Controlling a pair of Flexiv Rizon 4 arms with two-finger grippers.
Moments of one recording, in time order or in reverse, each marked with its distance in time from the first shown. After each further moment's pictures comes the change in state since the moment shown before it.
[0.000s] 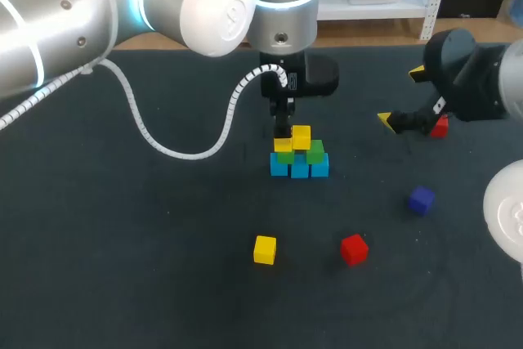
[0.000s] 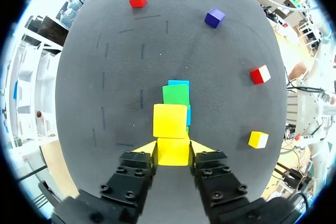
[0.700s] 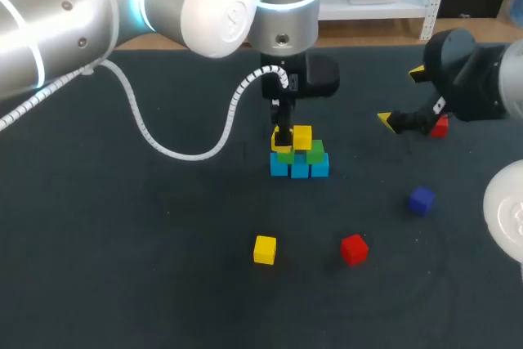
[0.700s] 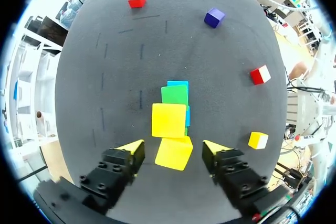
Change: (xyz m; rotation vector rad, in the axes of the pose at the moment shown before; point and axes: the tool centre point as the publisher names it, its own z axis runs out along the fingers) left arm -0.002 -0.001 0.001 -0.002 0.000 0.003; right arm 0.000 0.000 0.000 0.000 0.000 0.000
